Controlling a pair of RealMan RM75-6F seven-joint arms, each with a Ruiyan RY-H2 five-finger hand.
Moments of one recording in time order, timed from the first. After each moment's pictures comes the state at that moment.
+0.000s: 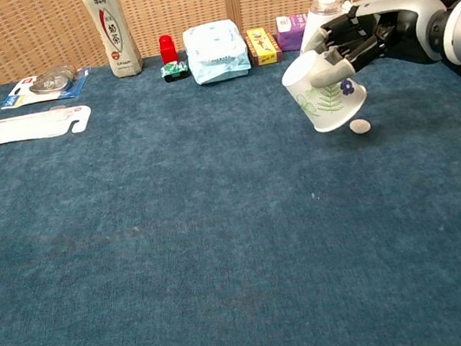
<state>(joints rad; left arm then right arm) -0.07 -1.13 0.01 -1.58 1.44 1.39 0.04 0.70 -1.47 0.37 -1.43 -1.08 0.68 0.47</state>
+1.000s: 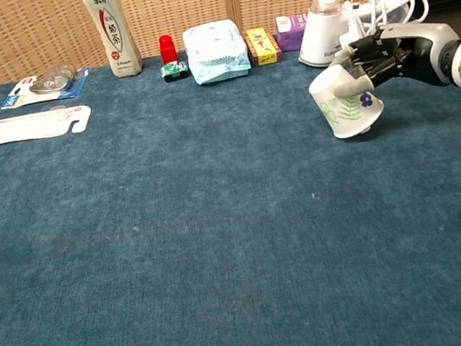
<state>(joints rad) -0.06 -1.11 0.01 -1.61 1.44 1.40 0.06 0.70 -1.62 0.32 -1.09 -1.24 0.67 0.77</state>
